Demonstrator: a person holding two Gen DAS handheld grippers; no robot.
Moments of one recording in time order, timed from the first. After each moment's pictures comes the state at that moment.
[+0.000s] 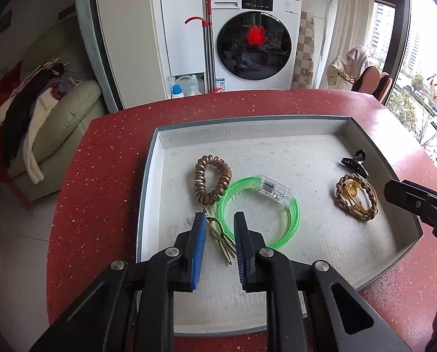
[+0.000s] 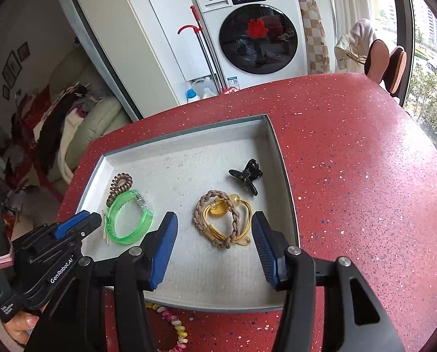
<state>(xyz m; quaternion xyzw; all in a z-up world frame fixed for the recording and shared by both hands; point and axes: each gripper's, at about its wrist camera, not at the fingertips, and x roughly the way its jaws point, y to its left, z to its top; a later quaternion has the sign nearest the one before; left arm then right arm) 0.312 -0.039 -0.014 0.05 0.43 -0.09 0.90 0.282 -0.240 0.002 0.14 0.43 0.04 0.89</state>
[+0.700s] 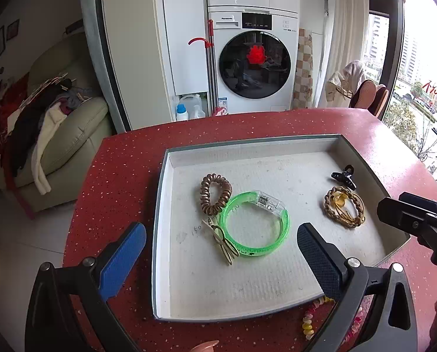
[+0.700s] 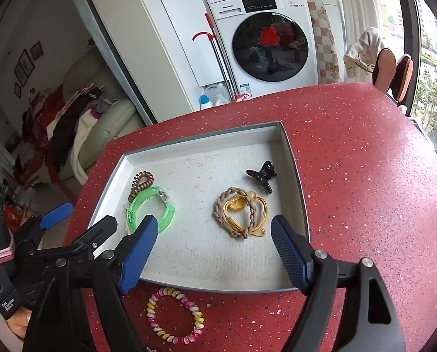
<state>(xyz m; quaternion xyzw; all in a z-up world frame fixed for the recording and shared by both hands) 0.287 -0.034 0.009 0.05 0.39 -0.08 0.92 0.258 -0.227 0.019 0.13 0.40 0.06 0.91</state>
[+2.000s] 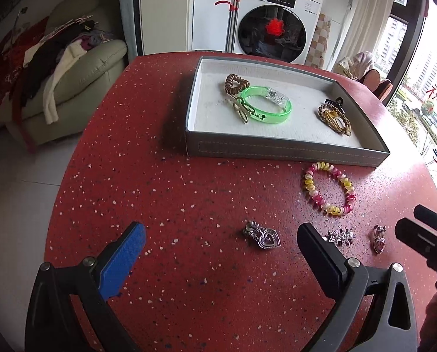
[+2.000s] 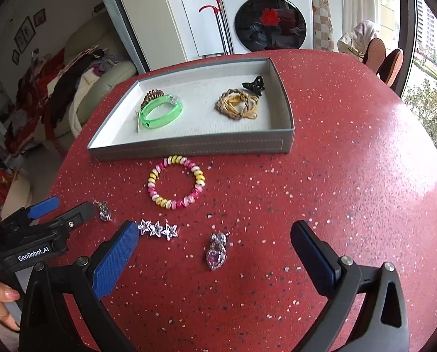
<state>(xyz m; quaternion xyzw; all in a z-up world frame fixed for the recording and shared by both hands) 0.170 0.008 -0.032 -0.03 0.47 -0.06 0.88 0.135 -0.210 -0.017 0.08 0.46 0.05 0.88</state>
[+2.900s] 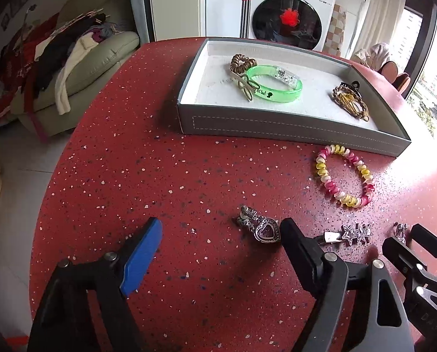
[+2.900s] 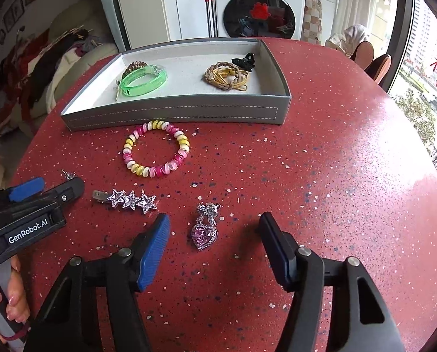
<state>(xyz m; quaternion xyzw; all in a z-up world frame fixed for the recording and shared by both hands) 0.169 -0.011 -0.056 -0.01 0.48 -0.02 0.88 0.129 -0.188 -0.042 0.00 0.48 0.00 0.88</state>
